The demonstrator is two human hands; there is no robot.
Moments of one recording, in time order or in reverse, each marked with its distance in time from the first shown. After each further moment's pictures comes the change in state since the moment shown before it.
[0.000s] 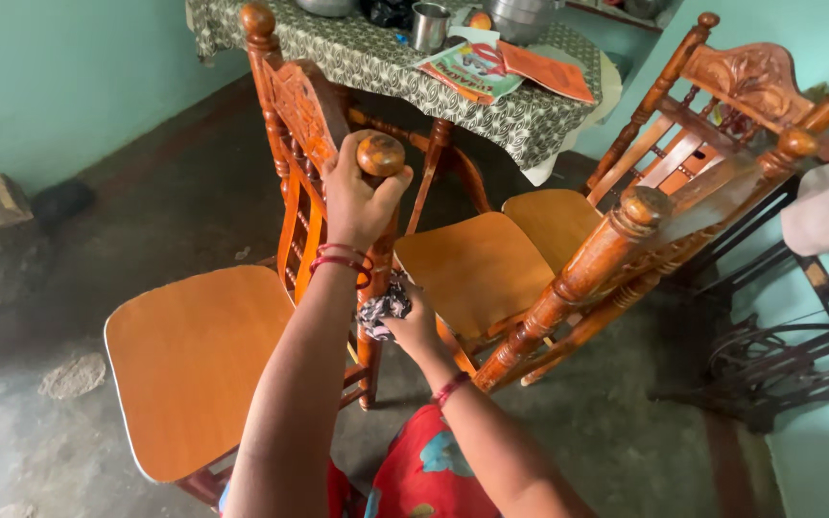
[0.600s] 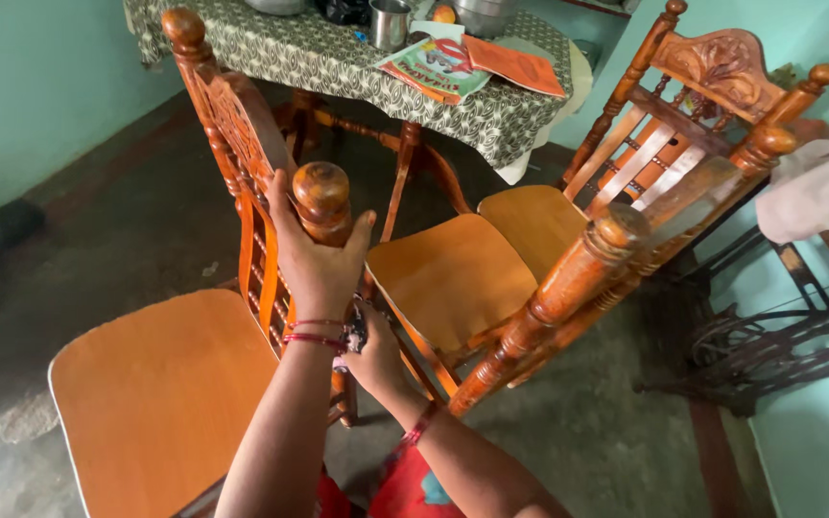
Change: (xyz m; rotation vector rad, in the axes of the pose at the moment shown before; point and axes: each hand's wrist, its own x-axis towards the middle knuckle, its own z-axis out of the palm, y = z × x) left_hand -0.034 -0.001 0.027 0.113 0.248 0.023; right_hand 0.002 -0.031 0.004 -0.165 0.000 -0.019
